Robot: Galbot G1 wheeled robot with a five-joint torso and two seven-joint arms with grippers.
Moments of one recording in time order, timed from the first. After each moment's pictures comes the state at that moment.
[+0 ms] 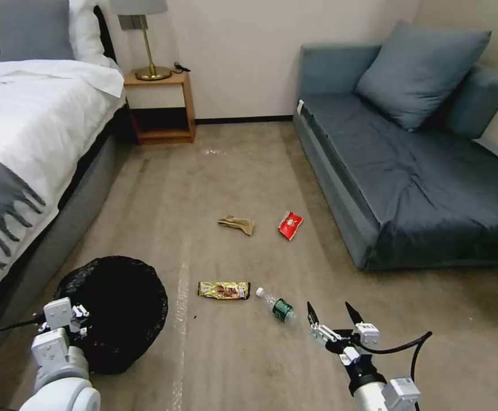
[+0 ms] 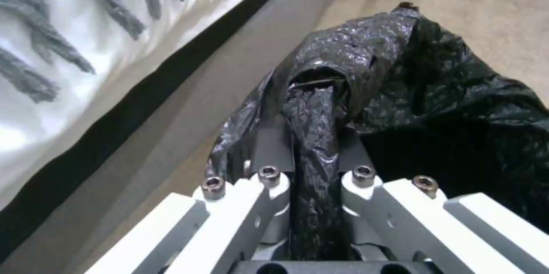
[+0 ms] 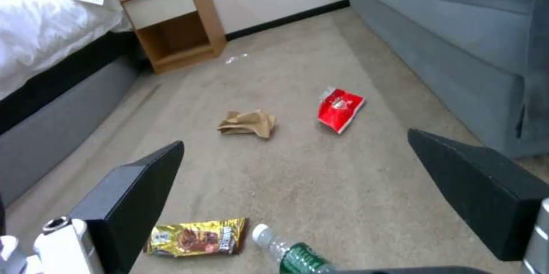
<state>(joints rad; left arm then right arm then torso) 1.71 -1.38 -0.78 -2.18 -0.27 0.37 -0.44 -1.83 1.27 0.35 2.10 0.35 0.14 0.13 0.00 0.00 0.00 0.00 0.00</state>
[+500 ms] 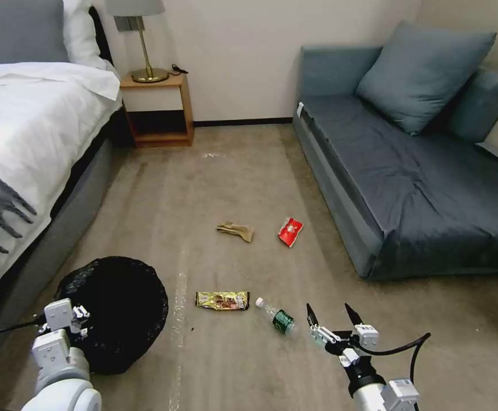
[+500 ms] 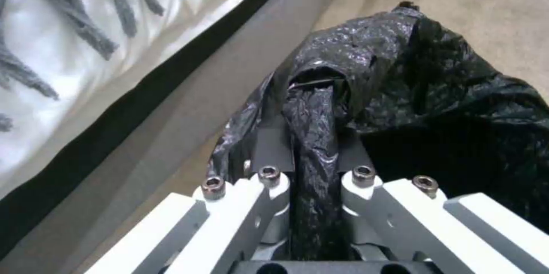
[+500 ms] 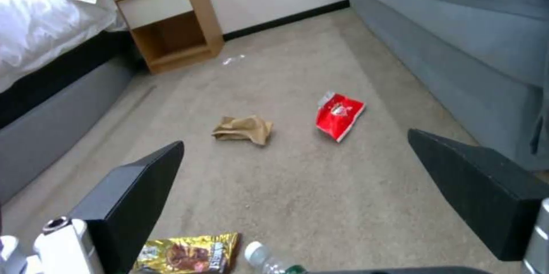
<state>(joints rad) 1.71 -1.38 -0.78 -2.18 -0.27 0.36 -0.44 -1.83 1.27 0.35 2.09 0.34 0.14 0.13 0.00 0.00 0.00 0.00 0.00</state>
